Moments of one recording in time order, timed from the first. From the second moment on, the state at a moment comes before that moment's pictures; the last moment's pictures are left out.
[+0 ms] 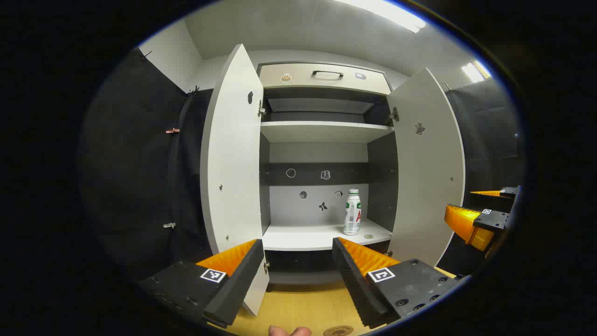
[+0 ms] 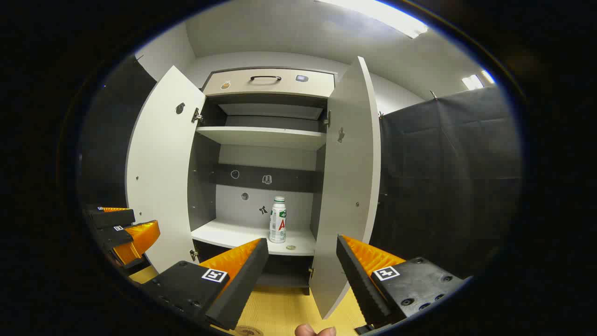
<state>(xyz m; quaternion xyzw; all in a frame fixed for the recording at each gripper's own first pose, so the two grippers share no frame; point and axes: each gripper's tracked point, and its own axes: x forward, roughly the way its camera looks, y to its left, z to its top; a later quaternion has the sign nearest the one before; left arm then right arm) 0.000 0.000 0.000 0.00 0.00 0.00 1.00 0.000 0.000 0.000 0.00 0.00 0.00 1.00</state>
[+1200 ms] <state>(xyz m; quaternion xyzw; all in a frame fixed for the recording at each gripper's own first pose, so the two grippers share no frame) 0.012 -0.011 0.000 -0.01 0.00 -0.01 1.00 -0.005 -0.010 0.013 0.01 -0.01 -0.01 1.00</state>
